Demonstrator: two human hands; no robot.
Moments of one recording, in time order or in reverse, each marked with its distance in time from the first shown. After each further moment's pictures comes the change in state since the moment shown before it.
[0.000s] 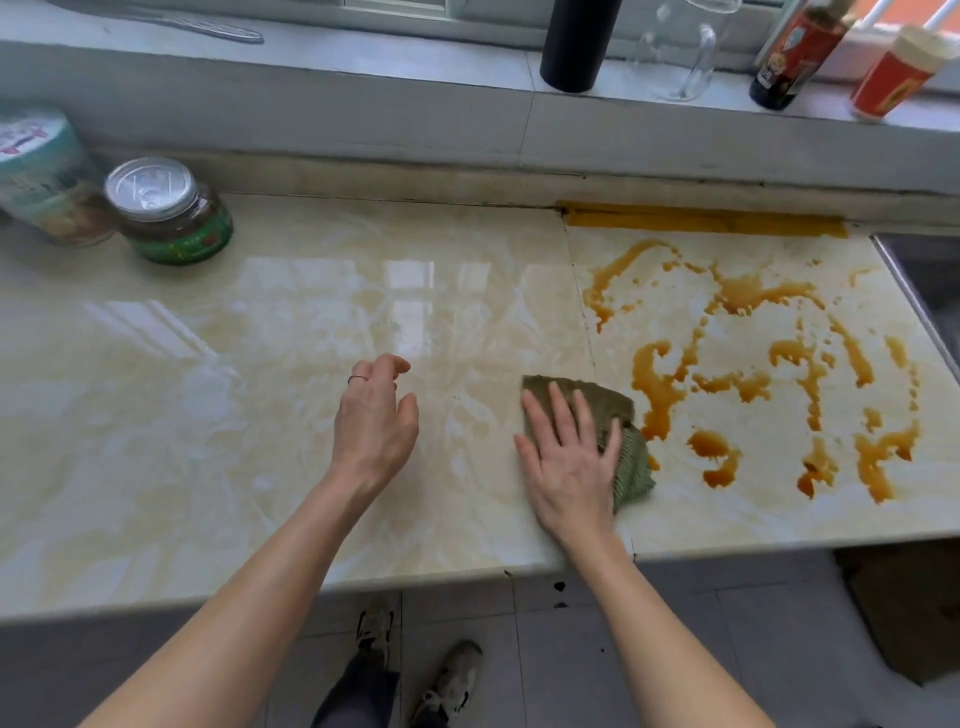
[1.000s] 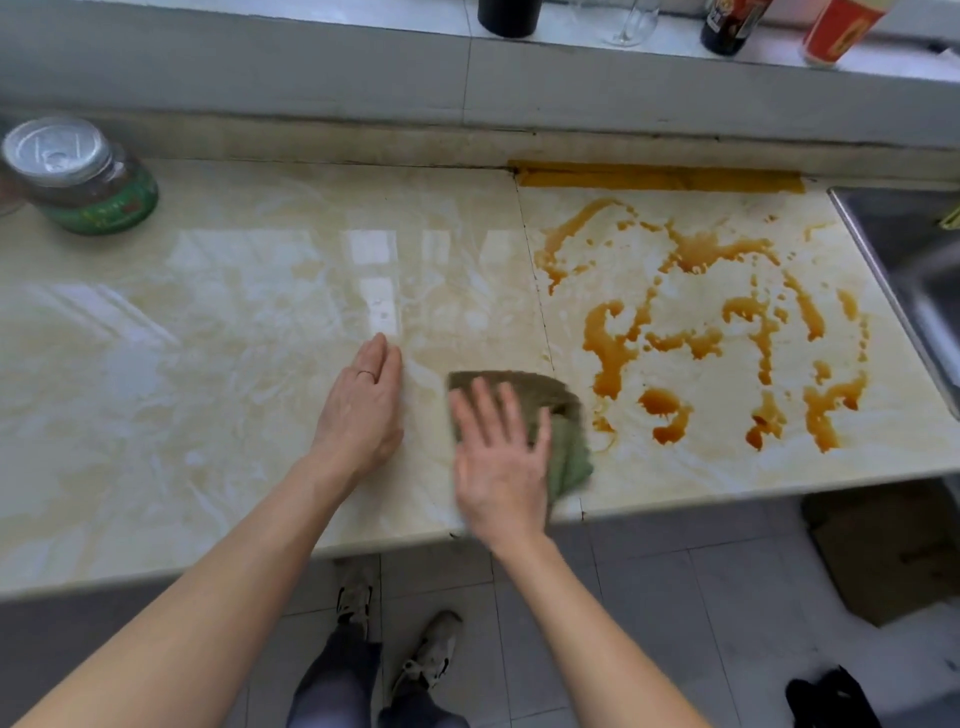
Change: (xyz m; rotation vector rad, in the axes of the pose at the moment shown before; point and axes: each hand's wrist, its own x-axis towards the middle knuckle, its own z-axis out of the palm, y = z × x) left_hand -0.010 0.001 0.047 0.460 -0.256 0.217; right_hand -0.040 -0.020 0.003 0.032 0.035 -0.081
